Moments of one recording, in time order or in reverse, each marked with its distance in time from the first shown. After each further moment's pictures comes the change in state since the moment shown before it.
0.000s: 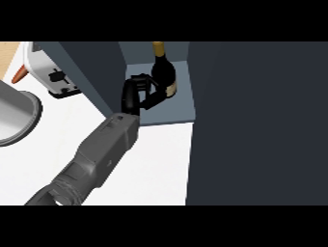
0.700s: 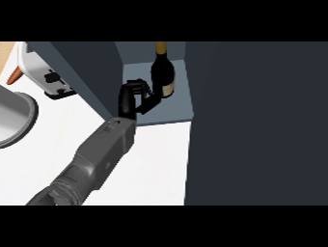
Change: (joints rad) left arm 0.015 0.000 -0.017 0.058 0.025 -0.012 -0.101; right arm -0.021 0.024 0.022 0.021 0.012 -0.006 -0.016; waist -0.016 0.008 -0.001
